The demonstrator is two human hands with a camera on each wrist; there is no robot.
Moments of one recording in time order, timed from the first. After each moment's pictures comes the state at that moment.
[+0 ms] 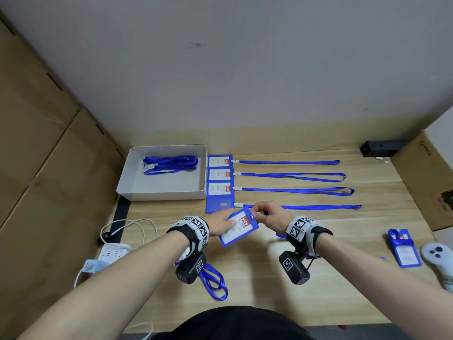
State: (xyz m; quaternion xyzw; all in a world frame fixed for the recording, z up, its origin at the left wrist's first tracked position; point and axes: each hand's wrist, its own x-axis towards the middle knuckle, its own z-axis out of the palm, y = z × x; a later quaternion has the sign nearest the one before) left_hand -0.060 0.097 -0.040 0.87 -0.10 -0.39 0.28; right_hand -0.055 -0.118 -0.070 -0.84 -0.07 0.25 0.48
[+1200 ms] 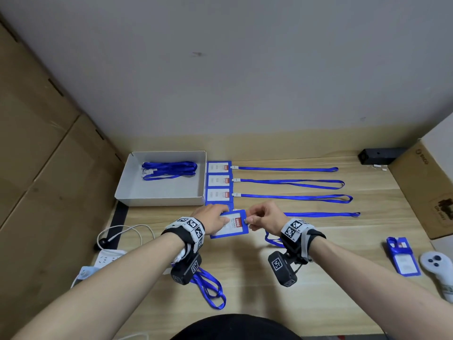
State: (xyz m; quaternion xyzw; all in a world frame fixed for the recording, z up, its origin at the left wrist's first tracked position) left_hand -0.042 0.113 -0.034 0.94 -0.09 -0.27 0.18; right_hand -0.049 -0.102 -0.054 -0.76 0.00 0.28 0.59
